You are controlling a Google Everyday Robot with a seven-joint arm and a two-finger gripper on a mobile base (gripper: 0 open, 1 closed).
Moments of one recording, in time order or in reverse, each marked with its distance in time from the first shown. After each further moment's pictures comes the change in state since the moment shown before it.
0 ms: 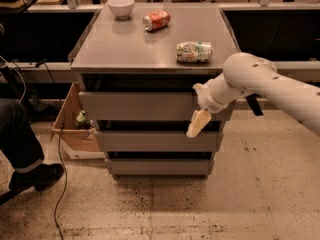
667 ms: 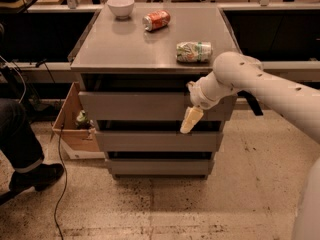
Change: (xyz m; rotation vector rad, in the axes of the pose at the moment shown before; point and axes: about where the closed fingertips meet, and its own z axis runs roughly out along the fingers) arm -0.013 -0.020 0.029 -0.004 -0.012 -0.023
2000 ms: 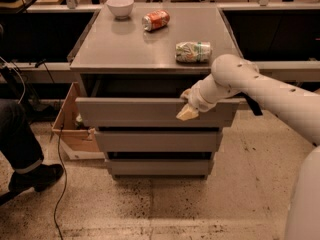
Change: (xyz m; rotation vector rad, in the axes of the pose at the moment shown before) arm -0.003 0.011 0.021 -0.064 -0.032 -0.008
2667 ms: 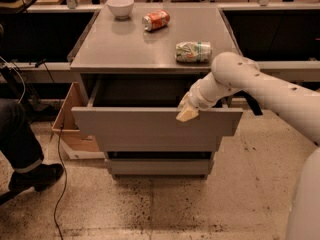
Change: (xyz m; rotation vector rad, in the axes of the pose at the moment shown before) arm -0.005 -0.001 -0.008 0.000 0.000 0.000
